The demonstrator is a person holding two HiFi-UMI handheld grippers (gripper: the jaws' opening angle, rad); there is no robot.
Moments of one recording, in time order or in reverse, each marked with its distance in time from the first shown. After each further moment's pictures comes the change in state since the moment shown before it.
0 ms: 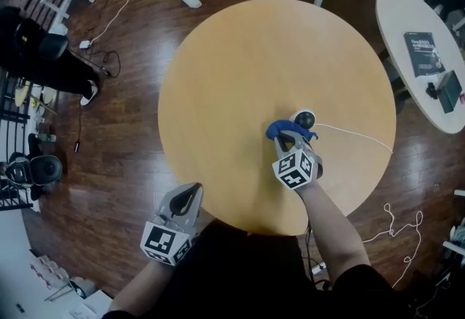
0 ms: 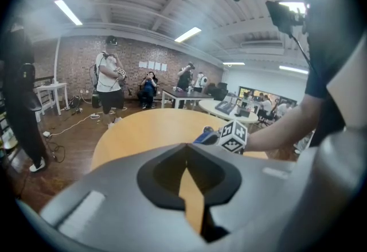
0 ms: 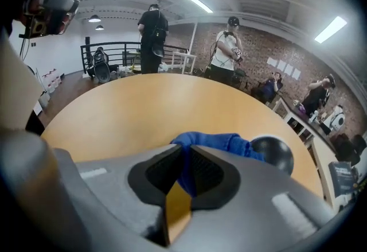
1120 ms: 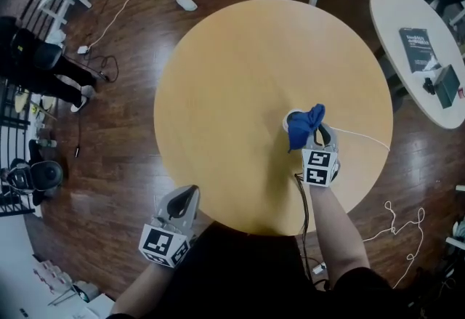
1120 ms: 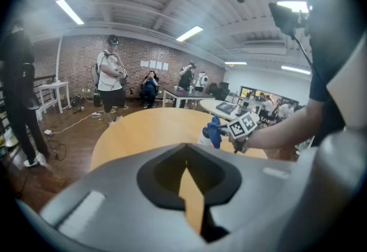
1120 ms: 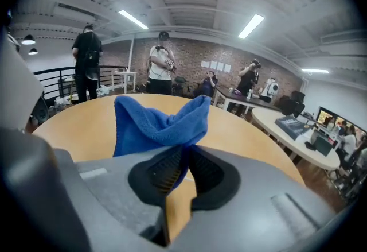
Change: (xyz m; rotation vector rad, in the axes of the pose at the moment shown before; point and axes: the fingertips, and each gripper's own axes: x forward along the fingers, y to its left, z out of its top) left arm 0.001 -0.004 -0.001 -0.012 0.008 0.015; right arm -0.070 -0.120 -0.047 0.450 -0.126 -0.456
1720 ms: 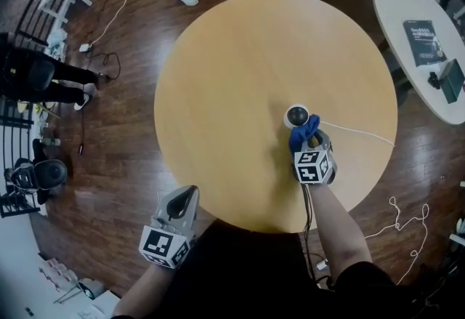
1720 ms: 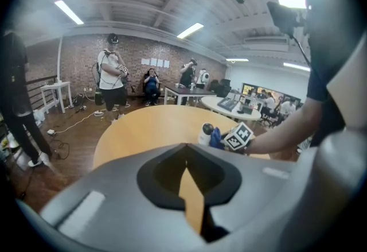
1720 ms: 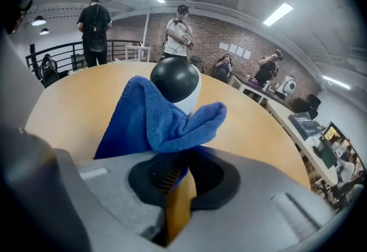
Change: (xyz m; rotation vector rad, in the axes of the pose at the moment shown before) left arm -0.006 0.000 -0.004 0.001 0.026 0.021; right arm 0.019 0.033 -0.073 -0.187 0.210 0.080
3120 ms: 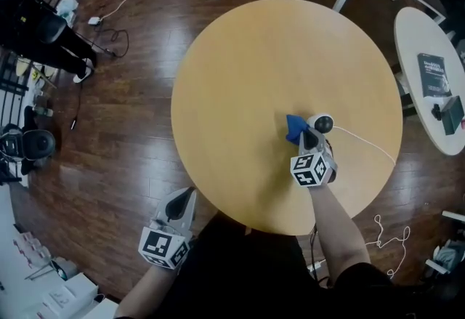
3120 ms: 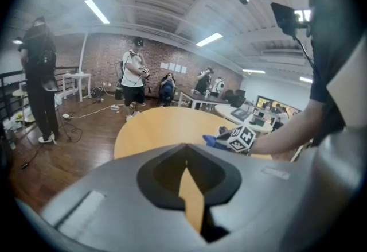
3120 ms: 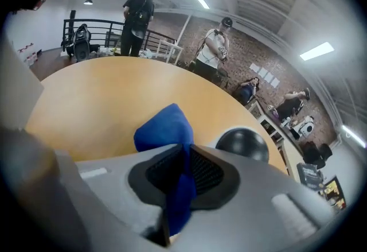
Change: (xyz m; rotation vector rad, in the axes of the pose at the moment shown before) left arm -0.036 0.025 -0.033 -0.158 -0.067 0.106; right arm 0.001 0.046 0.054 -0.352 -0.067 0.065
